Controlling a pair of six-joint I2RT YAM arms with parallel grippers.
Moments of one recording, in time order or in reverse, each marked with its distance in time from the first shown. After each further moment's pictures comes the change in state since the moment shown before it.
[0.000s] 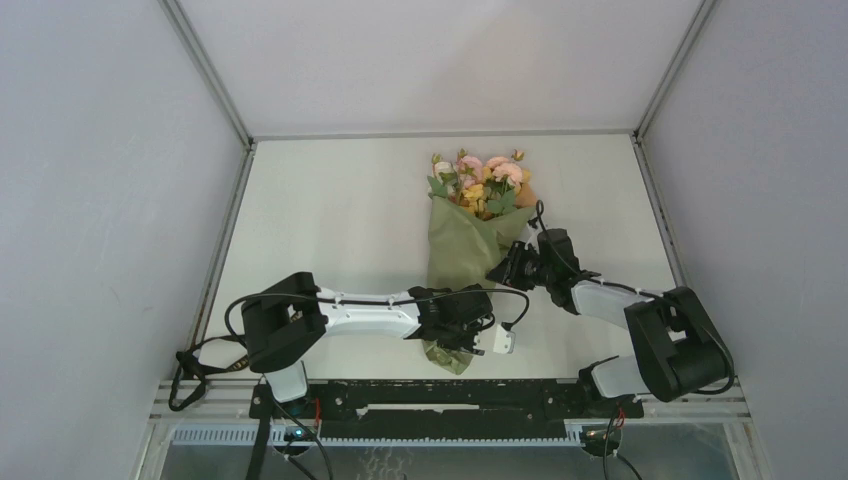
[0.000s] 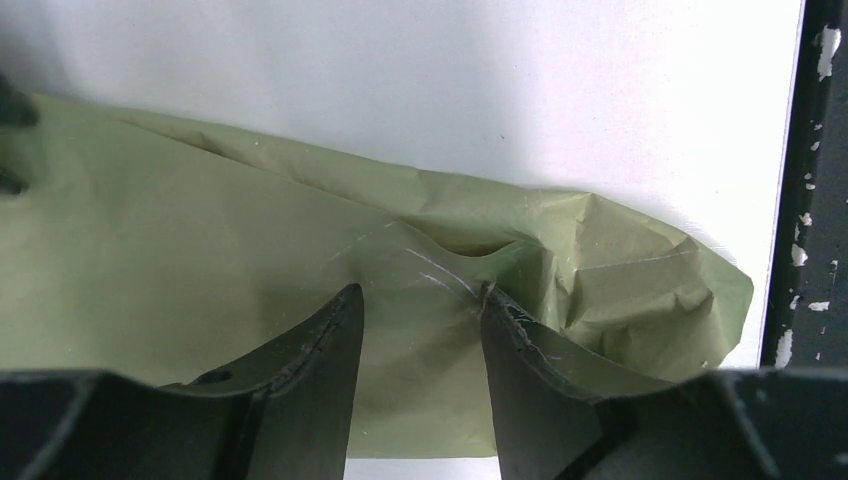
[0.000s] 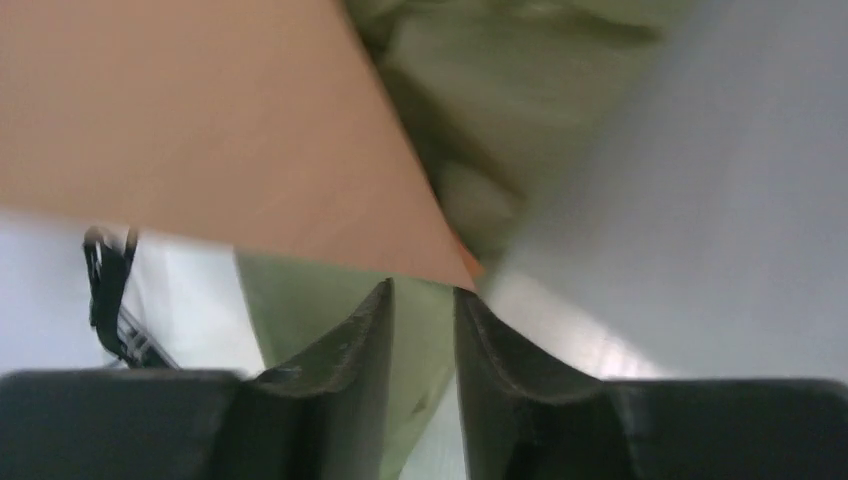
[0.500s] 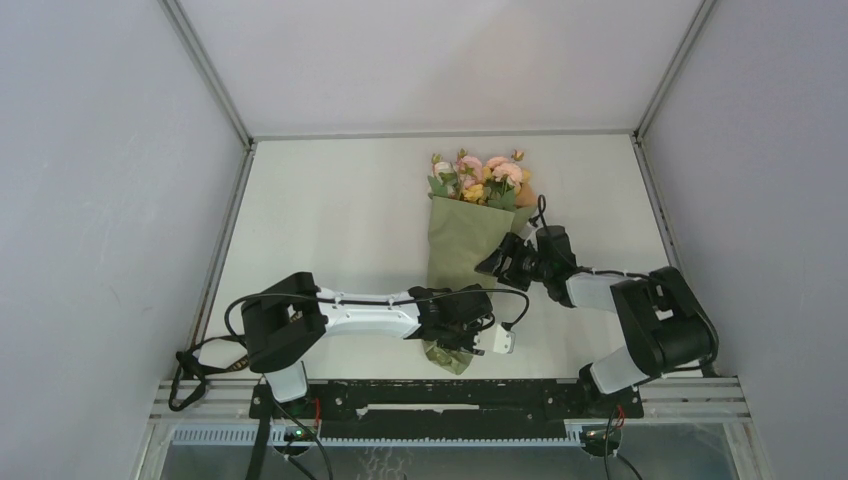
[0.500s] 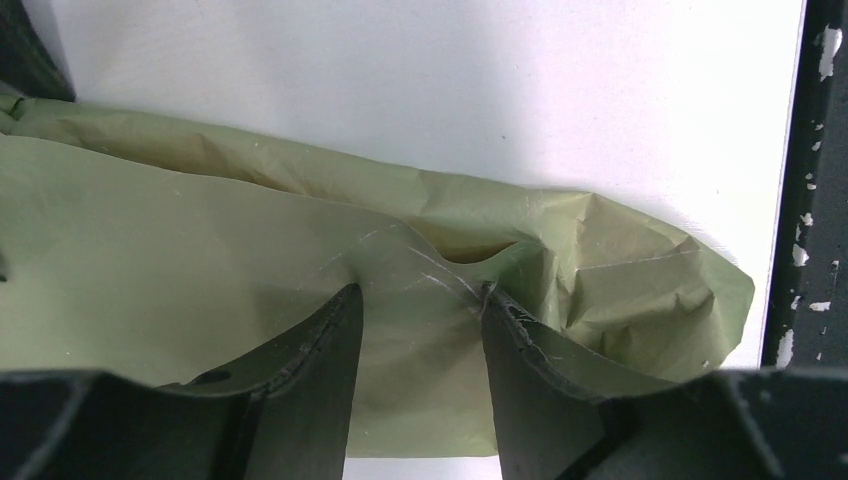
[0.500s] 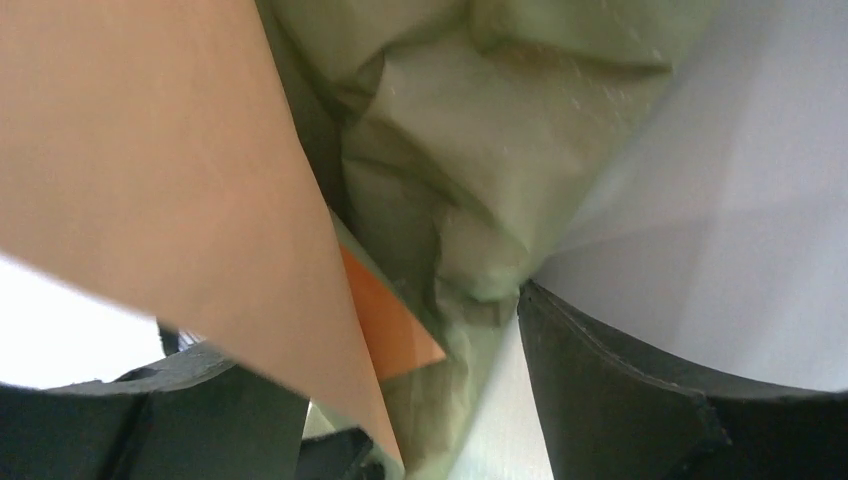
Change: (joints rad) left arm 0.000 -0.001 0.000 0.000 0.000 0.000; right arm -0.042 0.117 0.012 0.042 -0.023 0.107
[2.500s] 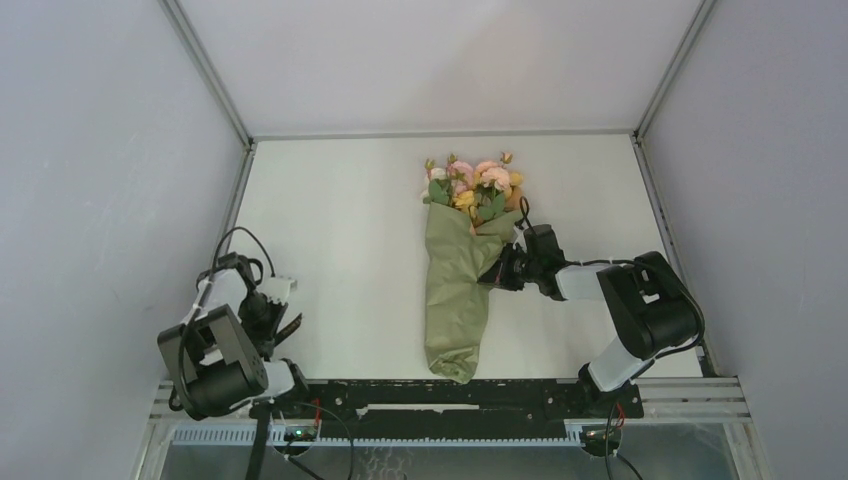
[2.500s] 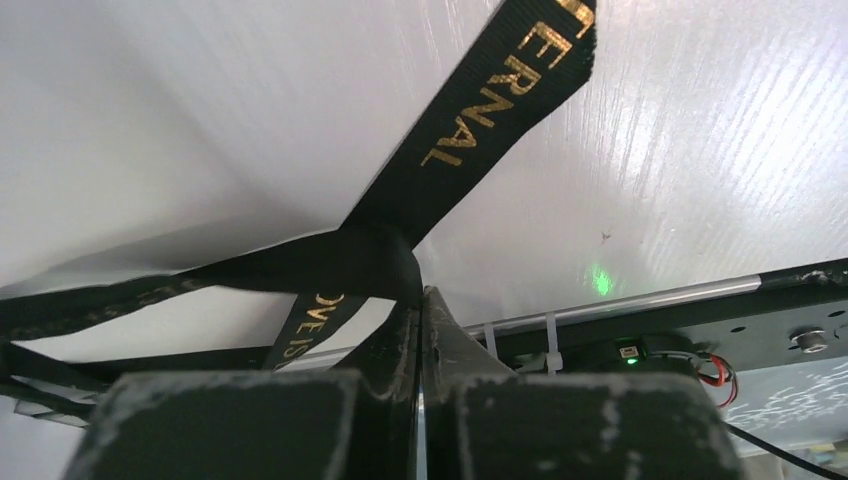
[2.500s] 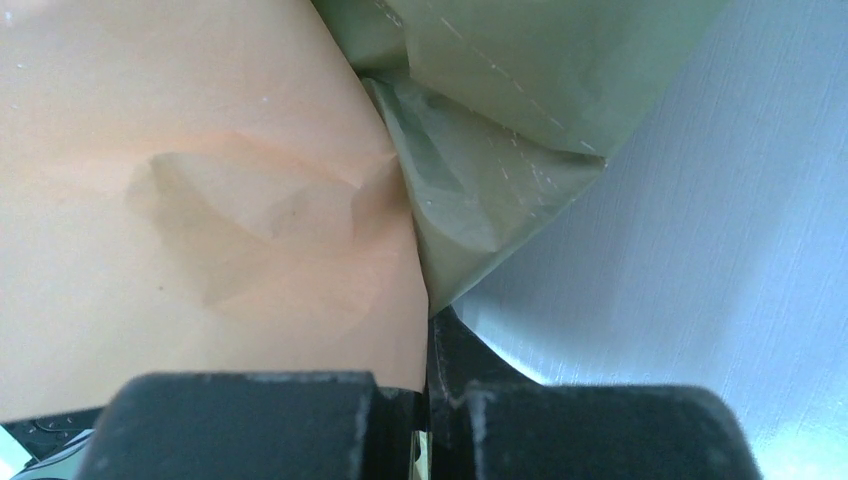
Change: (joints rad) left arm 1.685 -0.440 -0.383 -0.631 0.003 0.069; right arm 0.045 0.134 0.074 -0.019 -0.034 -0.055
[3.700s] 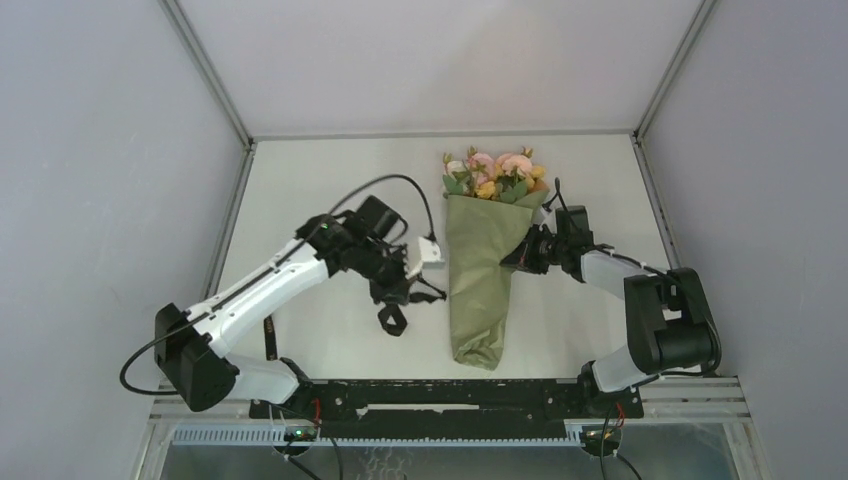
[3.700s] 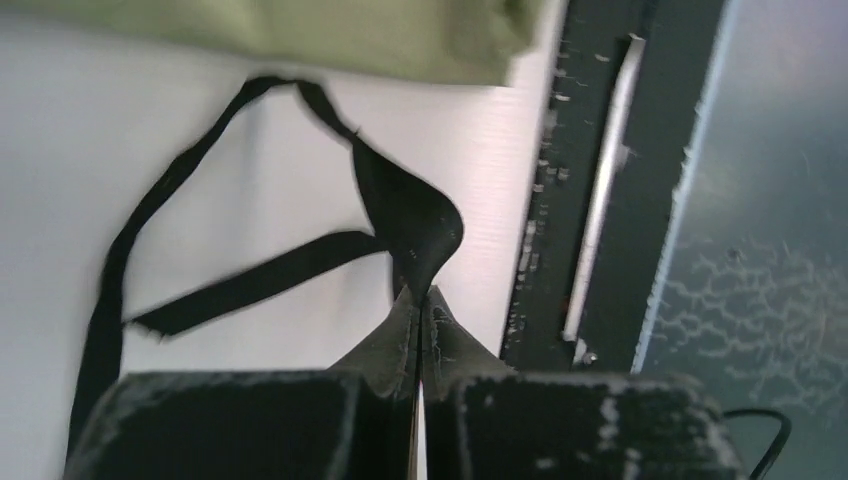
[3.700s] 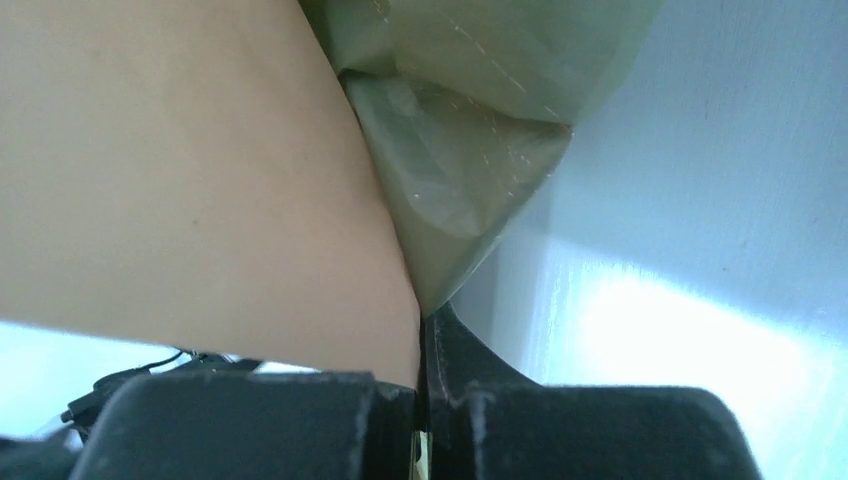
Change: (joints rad) left arm -1.139 0.016 0.591 -0.019 0.497 -0.192; right arm -0.212 -0.110 0.092 -0.253 -0.105 -0.100
